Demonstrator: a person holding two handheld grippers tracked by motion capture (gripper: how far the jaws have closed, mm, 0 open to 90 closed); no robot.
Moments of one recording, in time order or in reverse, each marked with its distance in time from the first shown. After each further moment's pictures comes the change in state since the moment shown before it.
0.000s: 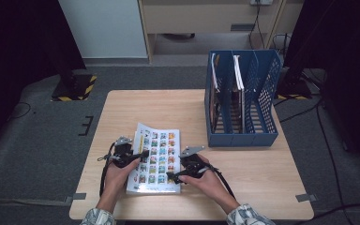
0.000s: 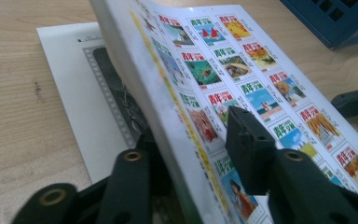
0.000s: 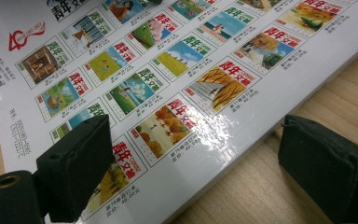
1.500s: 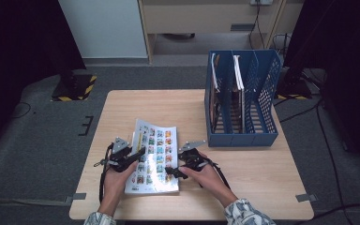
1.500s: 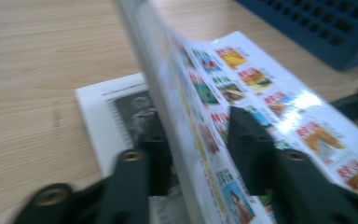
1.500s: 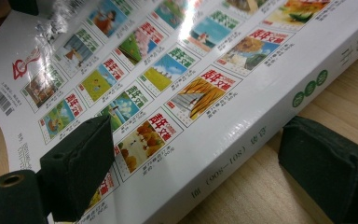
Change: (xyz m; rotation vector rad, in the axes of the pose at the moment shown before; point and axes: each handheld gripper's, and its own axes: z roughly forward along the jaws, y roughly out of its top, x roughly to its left) left arm -0.019 -0.003 -0.023 -0.154 0.162 0.121; right arm -0.017 0.008 0.009 -0.040 0.100 0.050
